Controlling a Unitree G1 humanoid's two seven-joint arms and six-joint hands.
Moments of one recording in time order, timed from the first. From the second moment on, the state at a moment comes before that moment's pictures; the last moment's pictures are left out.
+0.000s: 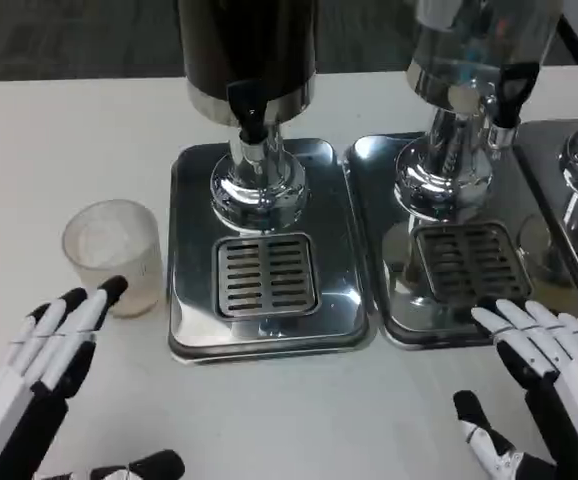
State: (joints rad) left arm 0.61 0.53 0.19 -0.15 0.55 -0.66 0.19; right arm 0.58 -0.40 0.08 -0.33 -0.92 -0.30 -0.34
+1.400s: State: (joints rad) left arm -0.18 0.64 0.05 0.86 0.44 -0.72 0.20; right arm 0.57 -0.31 0.15 -0.40 -0.90 -0.26 -0.29
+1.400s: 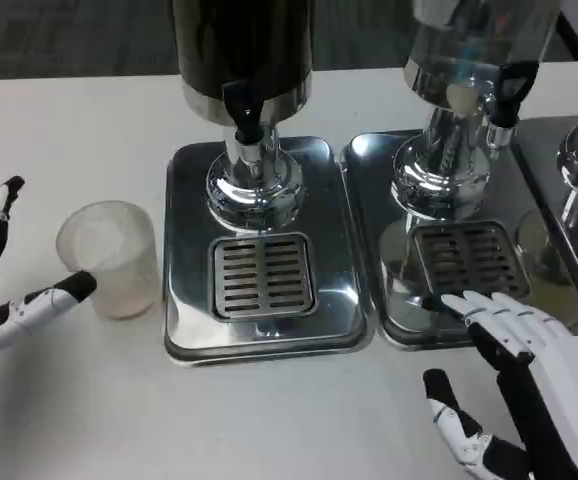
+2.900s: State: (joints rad) left arm -0.48 0.63 -0.22 1.19 0.45 -0.73 0.23; right arm 0.58 -0.28 0.17 -0.41 -0.88 -0.25 -0.27
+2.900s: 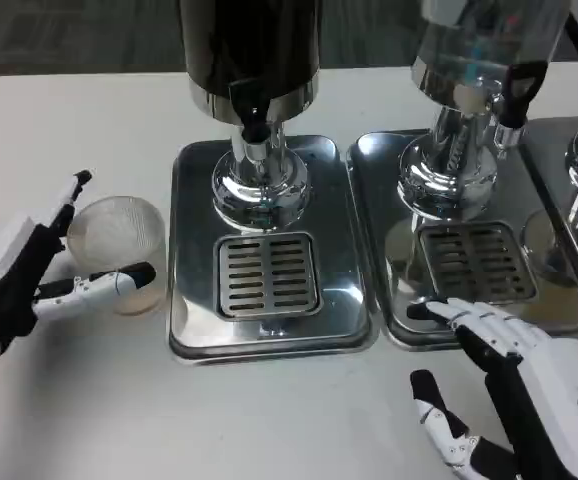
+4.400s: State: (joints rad) left arm -0.39 0.60 -0.17 1.17 0.46 -0.87 0.45; right arm 0.58 -0.28 0.17 -0.42 -0.84 -0.24 -0.24
